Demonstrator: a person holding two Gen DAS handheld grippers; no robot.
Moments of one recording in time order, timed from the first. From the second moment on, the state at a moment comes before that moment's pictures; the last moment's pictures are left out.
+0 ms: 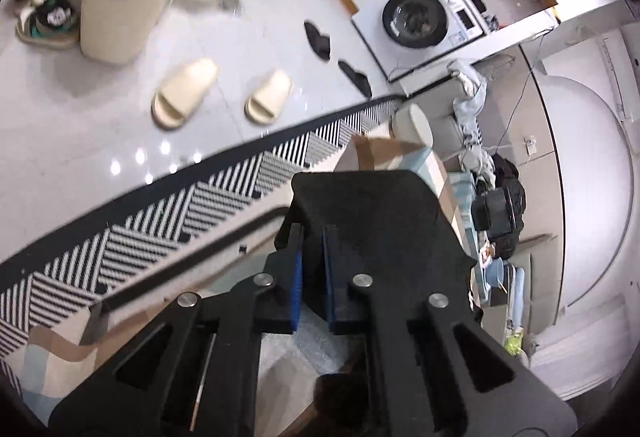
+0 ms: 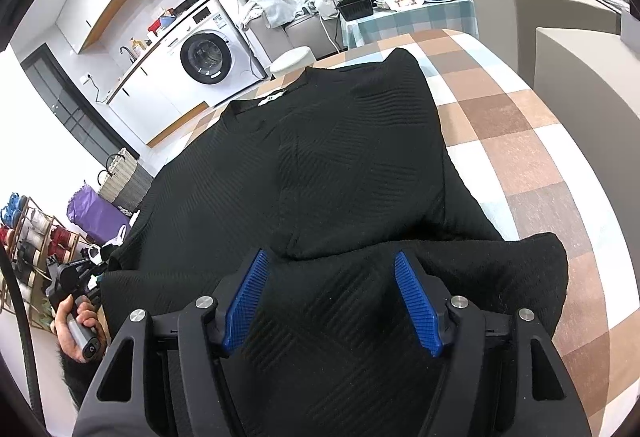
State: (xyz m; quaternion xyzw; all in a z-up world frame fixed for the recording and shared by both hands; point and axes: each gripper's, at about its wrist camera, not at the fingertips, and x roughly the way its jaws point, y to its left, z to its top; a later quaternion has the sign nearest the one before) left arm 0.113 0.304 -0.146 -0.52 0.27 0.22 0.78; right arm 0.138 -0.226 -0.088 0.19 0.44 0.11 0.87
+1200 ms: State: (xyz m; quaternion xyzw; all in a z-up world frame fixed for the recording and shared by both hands) left arm 0.189 0.184 -0.061 -0.28 0.34 0.10 0.89; right arm 0.118 -0.248 -0.098 0.21 0.44 0.11 0.86
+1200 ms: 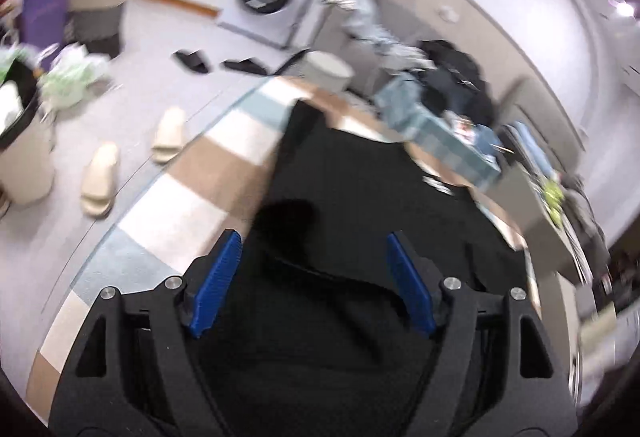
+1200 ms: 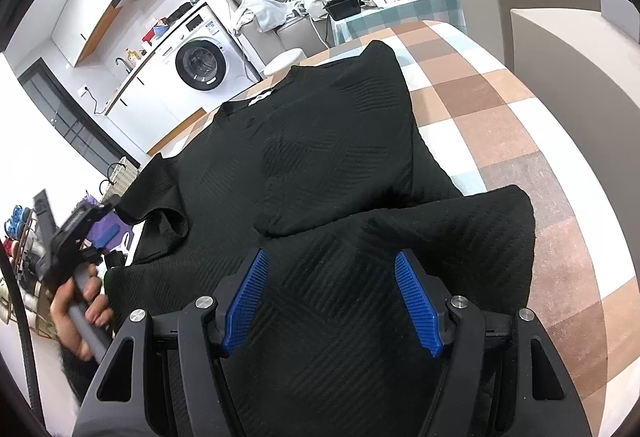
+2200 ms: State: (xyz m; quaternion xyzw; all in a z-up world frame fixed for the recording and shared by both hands) left arm 0.028 0.221 -0.053 -0.16 0.33 0.09 0.93; right arm 0.068 -0.314 -0.078 0.14 0.43 0.05 0.89
